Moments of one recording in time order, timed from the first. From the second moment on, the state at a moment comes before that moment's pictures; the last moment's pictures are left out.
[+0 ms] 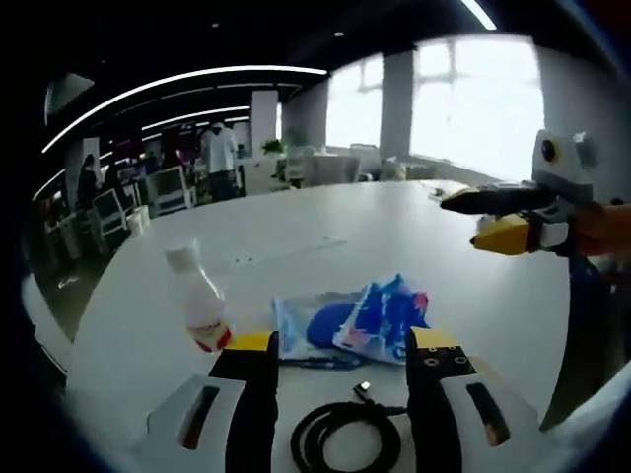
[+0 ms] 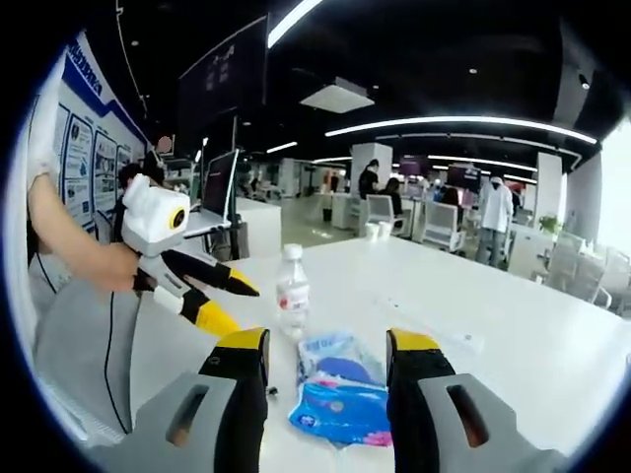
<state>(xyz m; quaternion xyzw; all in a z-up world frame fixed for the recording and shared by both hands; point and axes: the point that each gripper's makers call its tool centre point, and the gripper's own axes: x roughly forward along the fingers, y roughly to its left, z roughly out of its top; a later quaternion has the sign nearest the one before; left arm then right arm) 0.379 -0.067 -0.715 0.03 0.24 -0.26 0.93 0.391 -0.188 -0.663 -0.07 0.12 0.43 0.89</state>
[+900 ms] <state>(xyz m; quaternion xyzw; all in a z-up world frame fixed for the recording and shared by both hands) 0.395 -0.110 -0.757 0.02 0.32 -0.27 0.91 0.425 -0.242 -0.721 -0.04 0.18 0.41 0.89</state>
